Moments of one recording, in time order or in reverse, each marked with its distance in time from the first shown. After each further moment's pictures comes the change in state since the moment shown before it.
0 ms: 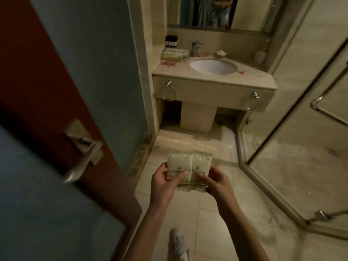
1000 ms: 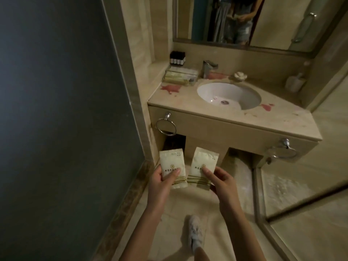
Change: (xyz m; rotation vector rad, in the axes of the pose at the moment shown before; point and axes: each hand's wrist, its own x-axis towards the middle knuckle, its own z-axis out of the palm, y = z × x) left_hand 0.399 0.075 0.122 -0.039 0.129 -0.031; right_hand 0.433 -0.097 -0.029 0.029 0.024 0.052
